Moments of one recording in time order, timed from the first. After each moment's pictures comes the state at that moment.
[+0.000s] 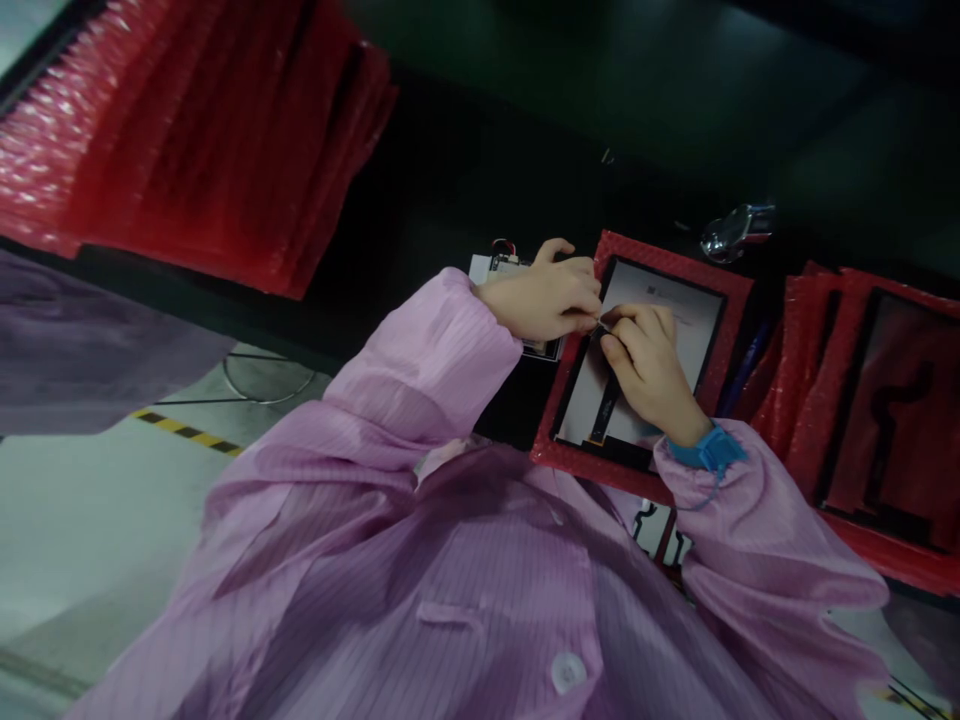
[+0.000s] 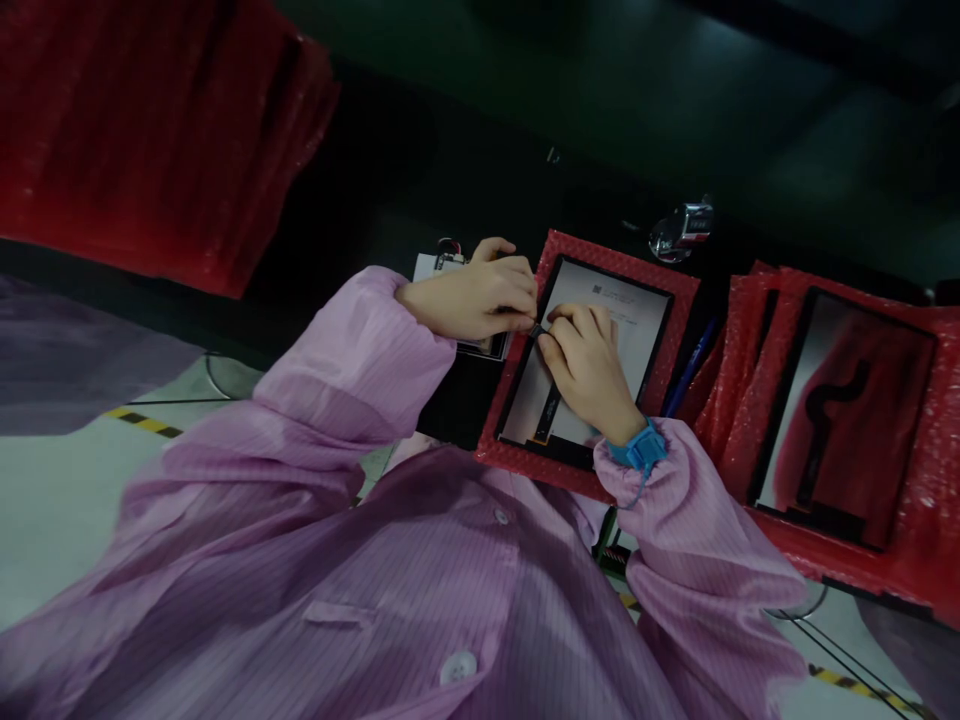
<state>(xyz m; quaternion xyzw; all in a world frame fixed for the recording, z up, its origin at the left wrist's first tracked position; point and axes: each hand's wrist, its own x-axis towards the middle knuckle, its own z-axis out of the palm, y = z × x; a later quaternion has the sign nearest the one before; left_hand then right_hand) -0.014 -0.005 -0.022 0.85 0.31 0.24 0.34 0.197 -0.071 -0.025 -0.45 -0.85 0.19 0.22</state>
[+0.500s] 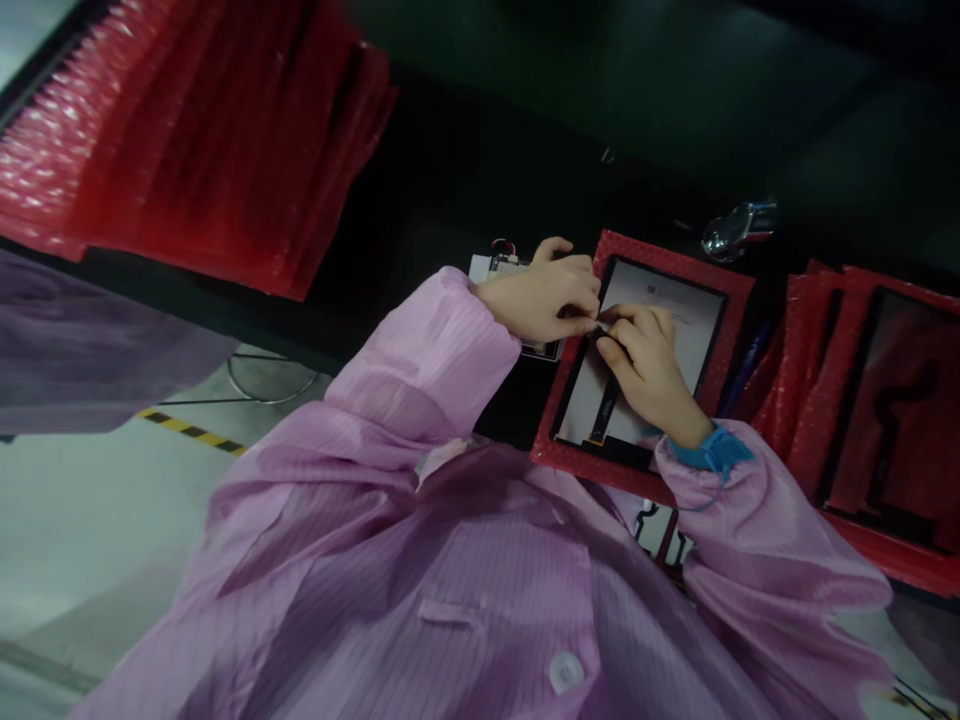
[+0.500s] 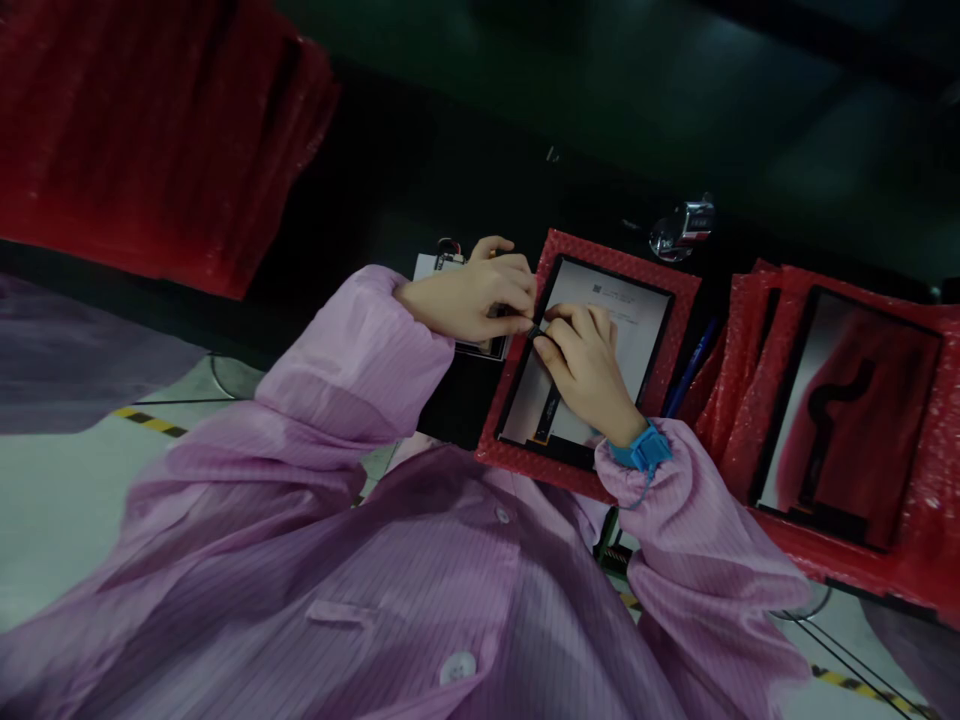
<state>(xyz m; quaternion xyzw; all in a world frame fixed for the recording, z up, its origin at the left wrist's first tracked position) -0.021 -0.007 -0.018 0.90 0.29 0.19 0.26 0.197 -0.072 -0.028 -0.44 -0.84 0.20 0.23</state>
